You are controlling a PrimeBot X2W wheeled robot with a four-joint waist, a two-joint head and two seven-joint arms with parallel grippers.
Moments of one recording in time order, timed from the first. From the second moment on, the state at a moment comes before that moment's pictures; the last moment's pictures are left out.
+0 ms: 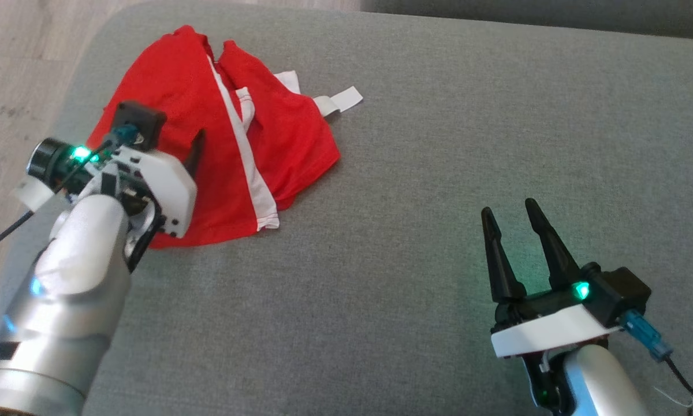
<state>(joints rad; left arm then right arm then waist) -0.77 0.30 -0.48 0.73 -0.25 -0.13 0.24 -0.07 -0.05 0.21 0.16 0.22 0.12 -0.25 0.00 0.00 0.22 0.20</state>
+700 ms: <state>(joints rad) -0.86 0.31 -0.52 0.94 -0.33 -0.13 0.22 -0.11 -0.05 0.21 0.16 0.21 0.12 -0.25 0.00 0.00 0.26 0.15</state>
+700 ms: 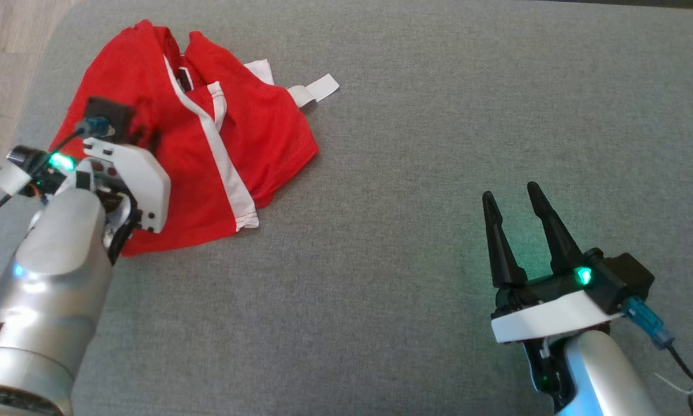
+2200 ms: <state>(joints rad) -0.81 0.26 -0.66 0.30 -0.41 -0.11 -0.01 -0.07 -0.05 0.22 0.13 0.30 0.12 -0.25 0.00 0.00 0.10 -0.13</state>
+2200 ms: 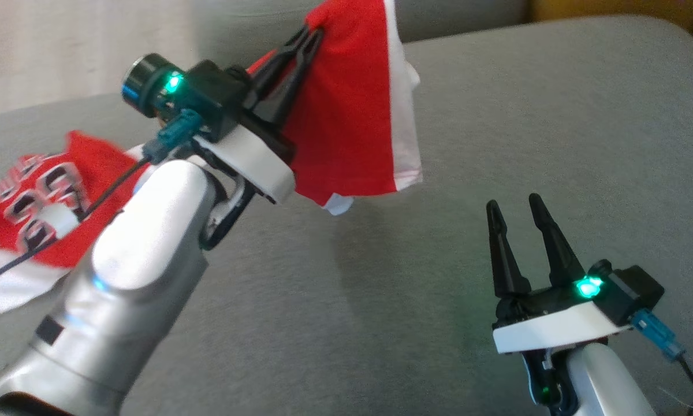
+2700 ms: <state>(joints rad) -0.87 0.15 -0.76 0.50 -0.39 -0.11 -0.03 -0.11 -0.05 0.25 0.08 0.38 0.12 -0.25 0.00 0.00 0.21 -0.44</state>
